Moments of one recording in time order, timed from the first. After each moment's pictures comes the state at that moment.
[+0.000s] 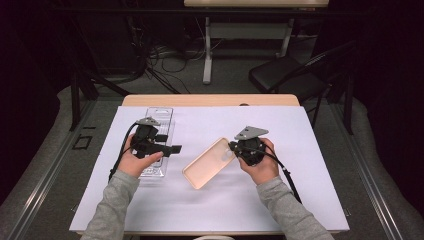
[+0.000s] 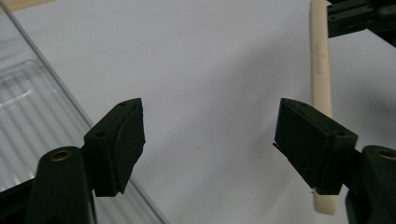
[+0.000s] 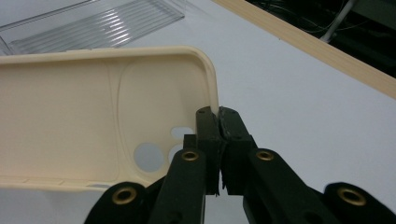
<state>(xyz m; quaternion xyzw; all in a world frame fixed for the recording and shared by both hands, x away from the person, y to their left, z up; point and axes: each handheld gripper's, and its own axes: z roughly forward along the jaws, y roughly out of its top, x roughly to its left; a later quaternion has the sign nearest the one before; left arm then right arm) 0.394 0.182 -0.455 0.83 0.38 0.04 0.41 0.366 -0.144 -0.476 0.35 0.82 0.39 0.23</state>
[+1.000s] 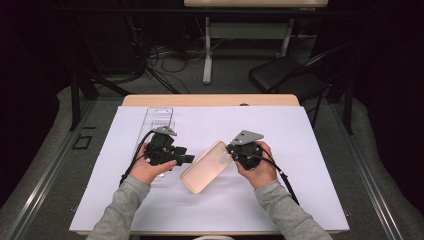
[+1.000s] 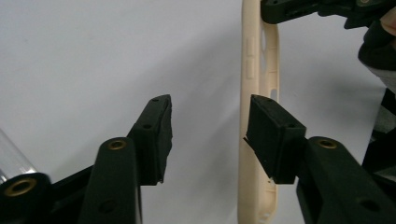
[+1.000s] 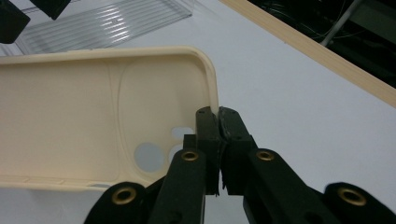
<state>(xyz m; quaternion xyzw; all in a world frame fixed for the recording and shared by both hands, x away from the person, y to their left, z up) 0.371 0.142 -0.459 0.85 0.36 -0.01 0.40 0.357 -0.135 -0.479 0.33 0.83 0.39 0.24</state>
